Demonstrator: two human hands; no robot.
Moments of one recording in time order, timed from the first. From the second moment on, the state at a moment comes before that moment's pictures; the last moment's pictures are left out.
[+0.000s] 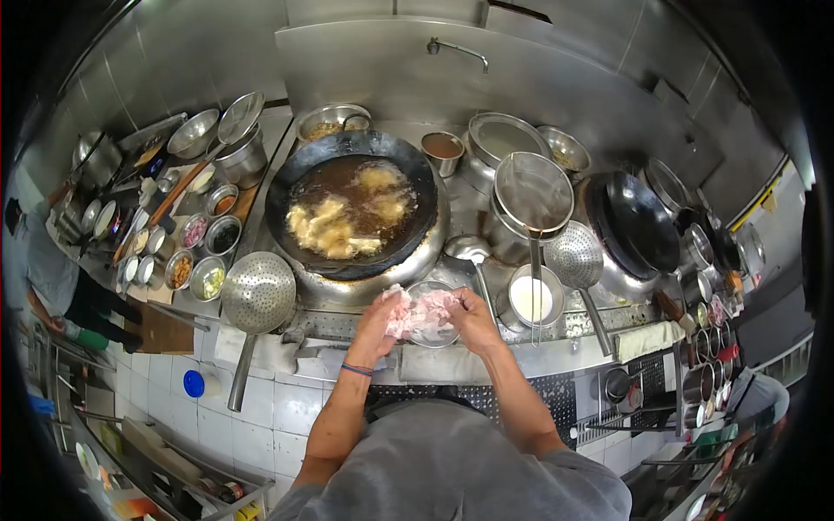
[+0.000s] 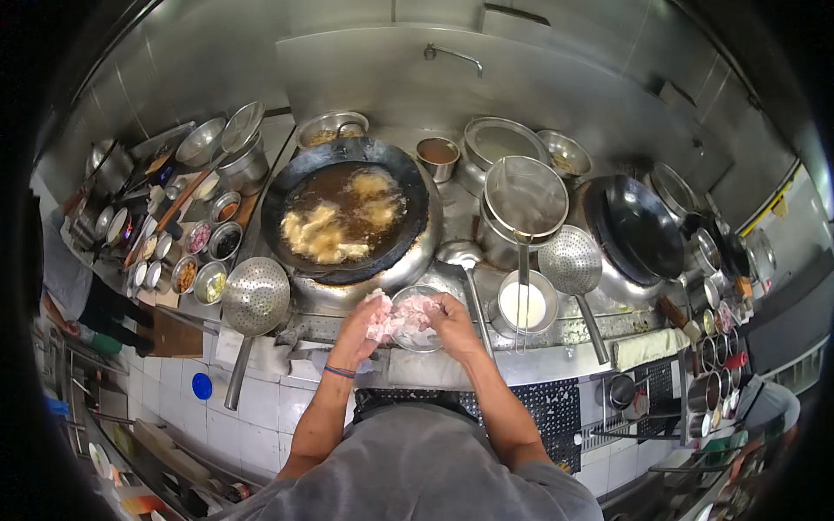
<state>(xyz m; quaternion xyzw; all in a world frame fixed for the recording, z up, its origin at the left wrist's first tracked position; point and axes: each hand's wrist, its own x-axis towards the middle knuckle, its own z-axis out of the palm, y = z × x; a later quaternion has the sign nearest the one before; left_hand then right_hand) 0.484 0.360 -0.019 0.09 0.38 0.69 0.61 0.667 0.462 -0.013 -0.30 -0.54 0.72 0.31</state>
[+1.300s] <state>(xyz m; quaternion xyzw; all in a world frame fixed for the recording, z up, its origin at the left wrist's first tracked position) 0.452 0.343 -0.081 0.04 0.21 0.67 0.71 0.653 0.469 -0.054 -0.33 -0.11 0.91 0.23</state>
